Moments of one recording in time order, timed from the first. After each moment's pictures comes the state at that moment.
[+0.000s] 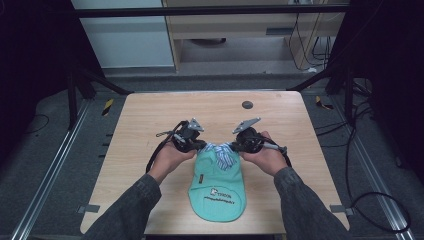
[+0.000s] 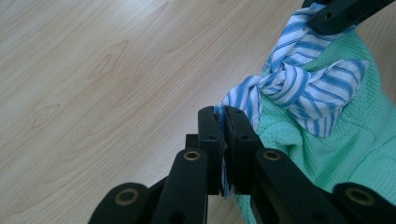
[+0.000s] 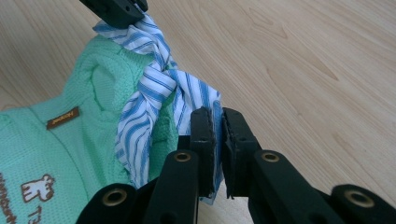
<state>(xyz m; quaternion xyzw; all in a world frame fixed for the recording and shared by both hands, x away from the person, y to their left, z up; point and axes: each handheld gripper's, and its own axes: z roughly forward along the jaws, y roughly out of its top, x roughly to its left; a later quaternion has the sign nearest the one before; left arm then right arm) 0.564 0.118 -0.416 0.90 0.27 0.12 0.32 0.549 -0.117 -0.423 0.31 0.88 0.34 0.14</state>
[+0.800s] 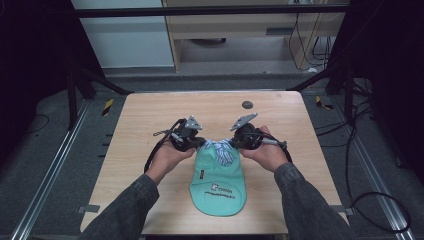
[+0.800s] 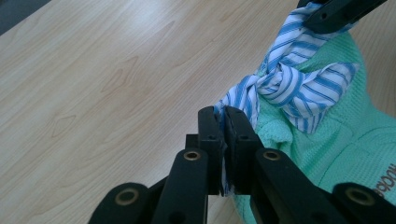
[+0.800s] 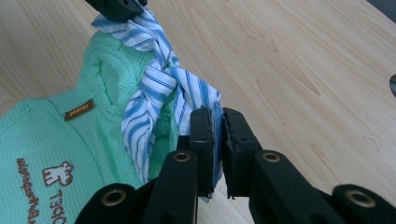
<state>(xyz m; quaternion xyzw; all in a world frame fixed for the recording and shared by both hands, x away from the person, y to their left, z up) 0.559 0.122 -0.405 0.89 0.26 0.14 0.33 0.549 -0.110 -0.403 0.29 0.89 0.31 0.16</state>
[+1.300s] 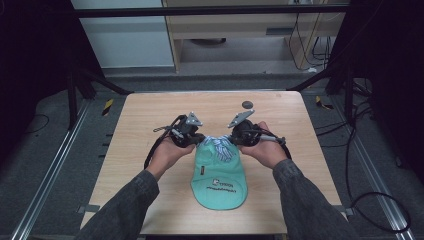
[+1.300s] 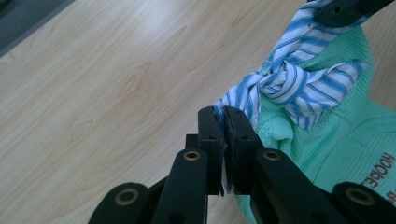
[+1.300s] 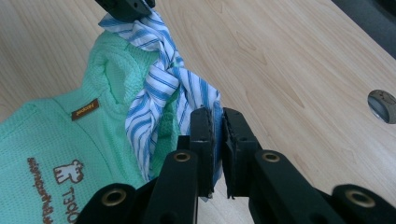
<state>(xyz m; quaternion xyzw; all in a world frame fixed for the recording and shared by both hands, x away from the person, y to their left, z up) 0.566 0.120 -0.396 0.89 0.26 0.16 0.33 0.553 -0.105 -0.391 0.27 0.90 0.30 0.18</state>
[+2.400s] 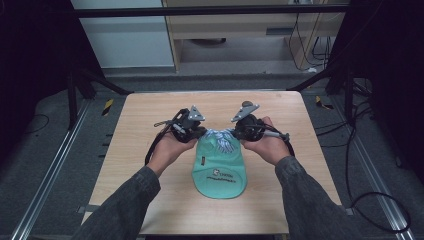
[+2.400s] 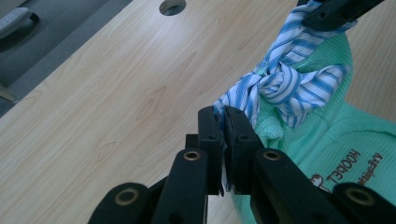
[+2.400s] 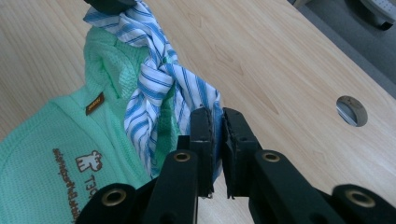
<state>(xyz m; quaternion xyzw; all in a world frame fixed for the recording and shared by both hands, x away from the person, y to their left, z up) 0.565 0.114 -0.372 0.89 0.25 0.19 0.33 0.557 -0.113 -0.376 0.28 0.88 0.32 0.21</state>
